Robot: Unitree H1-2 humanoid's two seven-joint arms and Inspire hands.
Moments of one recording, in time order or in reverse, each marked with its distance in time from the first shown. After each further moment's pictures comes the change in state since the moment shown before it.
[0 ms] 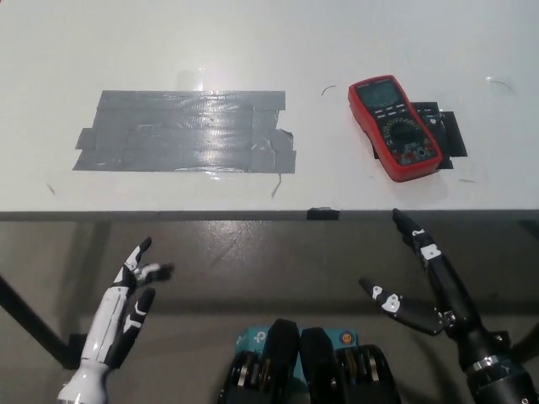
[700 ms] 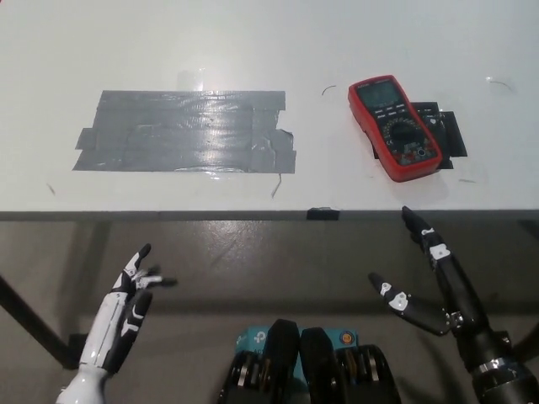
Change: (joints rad) left_arm 0.013 -0.003 0.012 -0.021 -0.016 0.034 -0.045; right_arm 0.010 0.007 -0.024 0.000 -0.007 -0.034 0.002
